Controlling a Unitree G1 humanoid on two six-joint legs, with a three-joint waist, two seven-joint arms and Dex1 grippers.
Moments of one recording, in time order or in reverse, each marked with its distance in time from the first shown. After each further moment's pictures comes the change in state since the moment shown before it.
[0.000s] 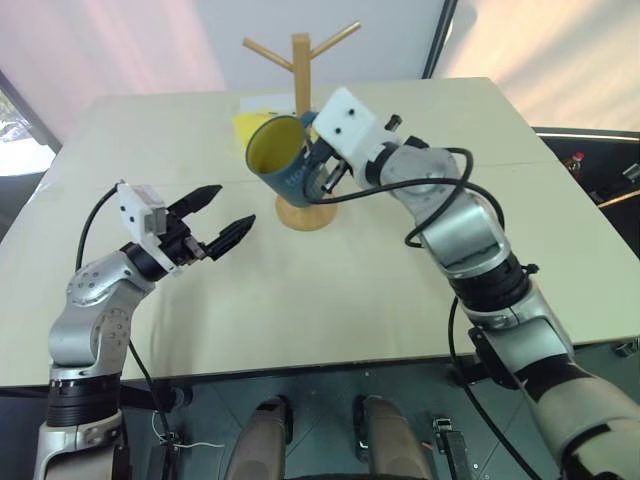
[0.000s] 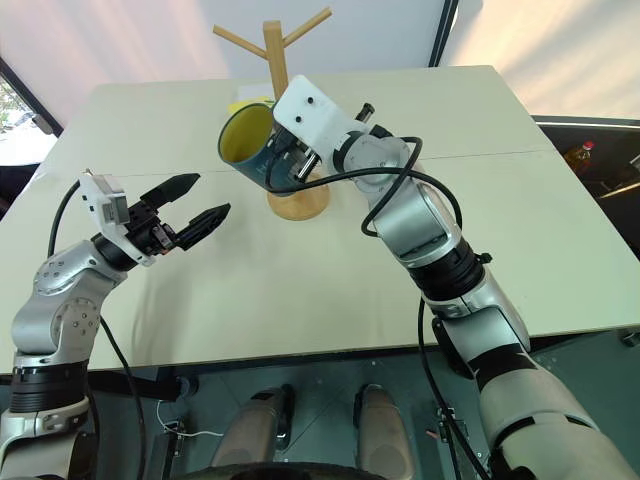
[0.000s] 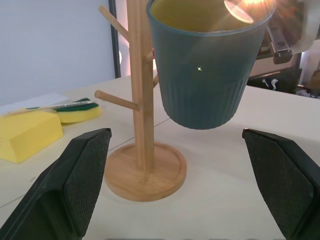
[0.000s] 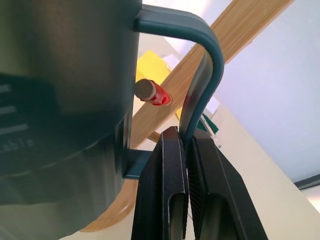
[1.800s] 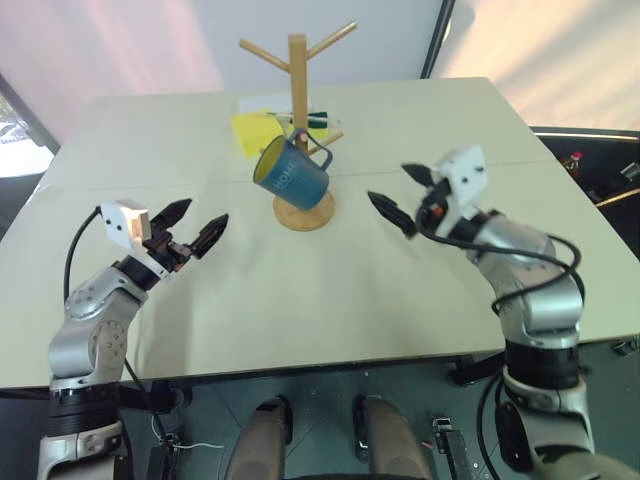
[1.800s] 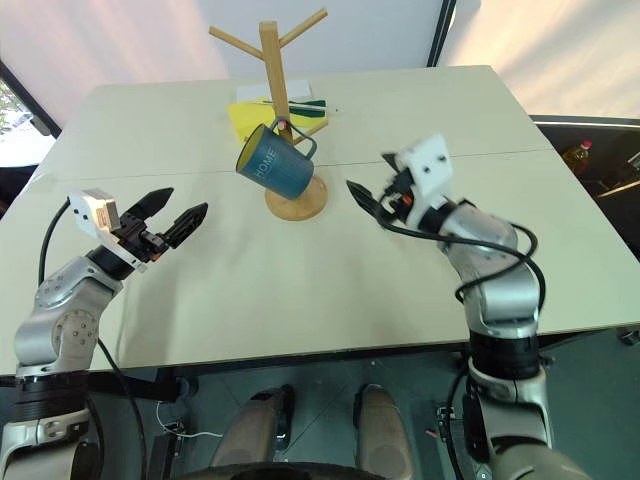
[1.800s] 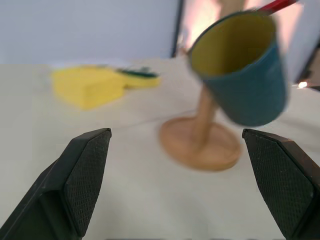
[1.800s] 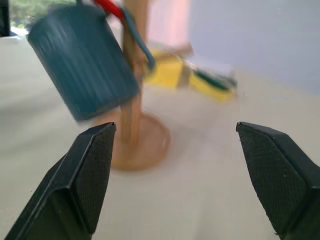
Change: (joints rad) left arm 0.063 -0.042 0.050 0.138 0.039 -0.028 0.199; right arm 0.588 -0.028 -0.534 -0.197 0.351 -0.249 0.191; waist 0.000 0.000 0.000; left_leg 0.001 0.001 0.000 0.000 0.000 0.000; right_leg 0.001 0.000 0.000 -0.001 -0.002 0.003
